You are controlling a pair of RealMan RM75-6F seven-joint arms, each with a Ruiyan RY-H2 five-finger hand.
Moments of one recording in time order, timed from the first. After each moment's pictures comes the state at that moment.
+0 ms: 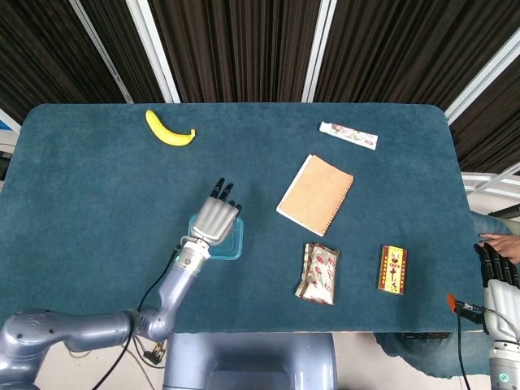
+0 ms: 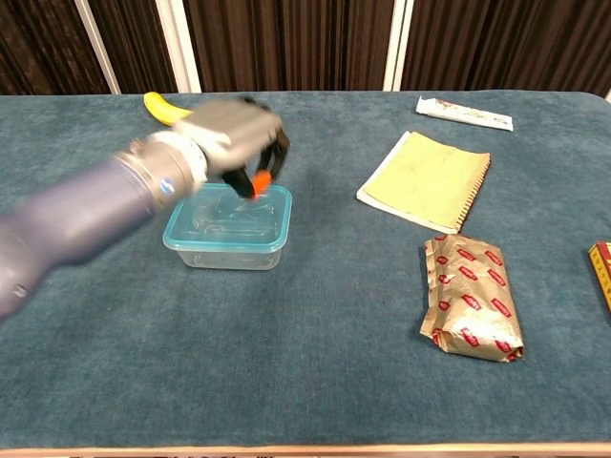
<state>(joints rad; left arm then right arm) -0.93 -1.81 -0.25 -1.34 0.97 1.08 0.79 -0.01 -1.12 0.12 -1.78 -1.28 1.48 -0.05</state>
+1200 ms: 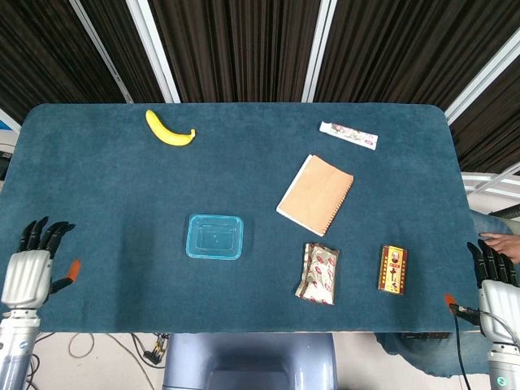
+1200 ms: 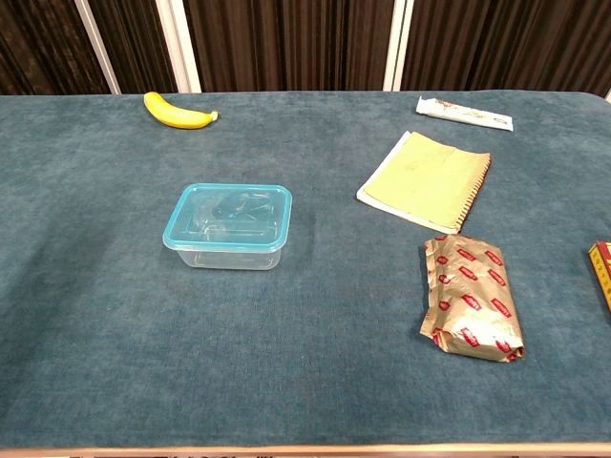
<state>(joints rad) -0.23 -1.25 0.08 -1.66 1.34 1.60 0.09 -0.01 -1.13 0.09 -1.74 -1.39 1.53 -0.09</state>
